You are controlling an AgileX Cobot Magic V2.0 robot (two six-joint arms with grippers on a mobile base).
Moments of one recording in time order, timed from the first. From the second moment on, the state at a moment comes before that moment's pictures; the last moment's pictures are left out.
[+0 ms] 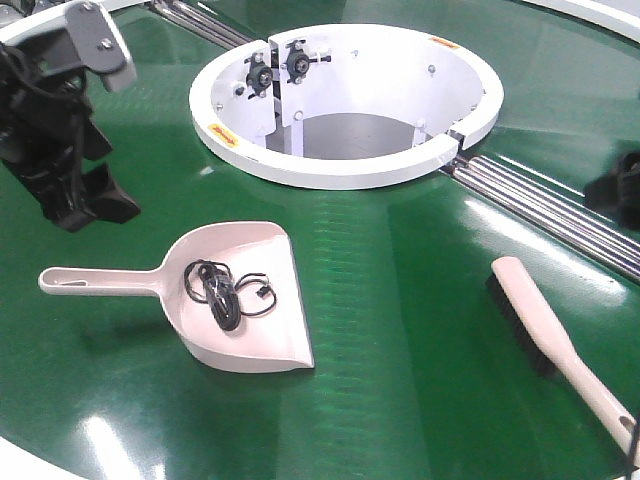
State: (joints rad) left arm -0.23 1.51 -1.59 -0.20 1.25 0.92; right arm 0.00 1.09 -1.11 0.09 0.86 -0.08
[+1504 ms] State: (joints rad) left arm -0.30 0.36 -0.25 -0.21 0.29 0.33; right arm 0.08 -0.01 -0.22 0.11 0.38 -0.17
